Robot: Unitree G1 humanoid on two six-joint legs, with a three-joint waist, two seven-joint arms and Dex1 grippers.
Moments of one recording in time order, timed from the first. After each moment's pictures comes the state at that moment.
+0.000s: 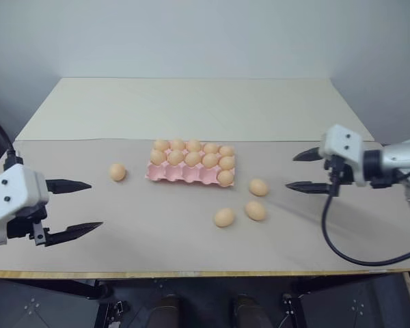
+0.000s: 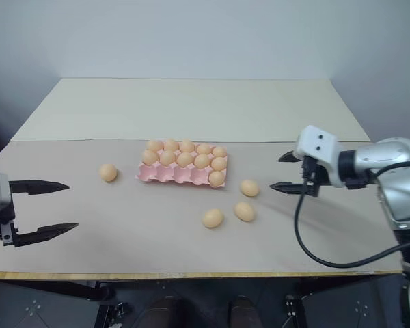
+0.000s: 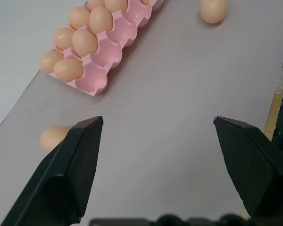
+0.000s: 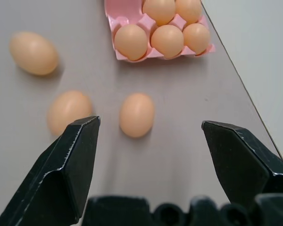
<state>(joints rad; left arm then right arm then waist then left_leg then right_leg) 0.20 1.10 0.75 -0.51 -0.51 0.49 -1.28 -0.64 -0.98 0.09 -0.09 0.26 0.50 1.17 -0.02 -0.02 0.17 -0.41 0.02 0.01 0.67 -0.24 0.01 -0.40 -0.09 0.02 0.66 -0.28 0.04</state>
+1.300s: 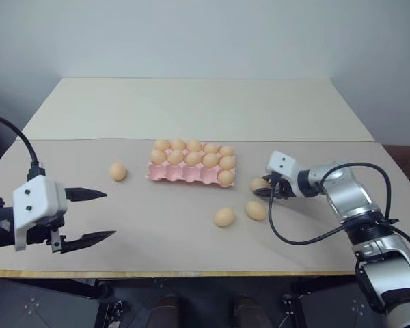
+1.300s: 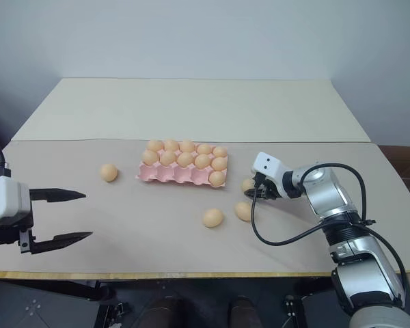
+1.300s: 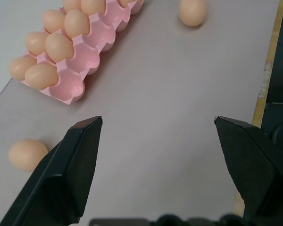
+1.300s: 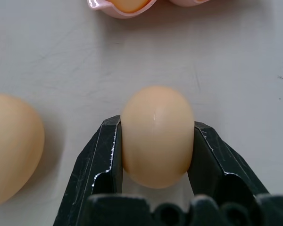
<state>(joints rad) 0.21 1.07 0.66 -0.53 -0.51 0.46 -1.26 -0.74 -0.67 0.26 0.37 0.00 0.33 1.07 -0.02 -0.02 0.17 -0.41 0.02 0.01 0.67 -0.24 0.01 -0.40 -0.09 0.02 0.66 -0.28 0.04</state>
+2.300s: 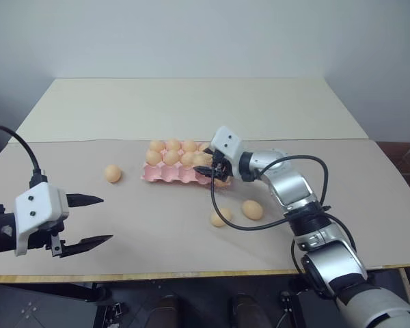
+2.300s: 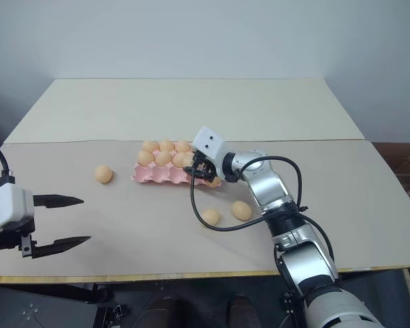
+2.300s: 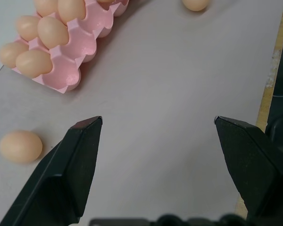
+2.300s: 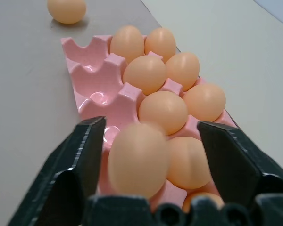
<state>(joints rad) 0.26 1.06 0.65 -0.51 -0.47 0.43 -1.23 -0.87 -0.28 0.27 0.27 -0.01 0.38 0.80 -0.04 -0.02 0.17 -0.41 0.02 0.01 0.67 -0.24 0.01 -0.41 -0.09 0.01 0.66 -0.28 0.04</state>
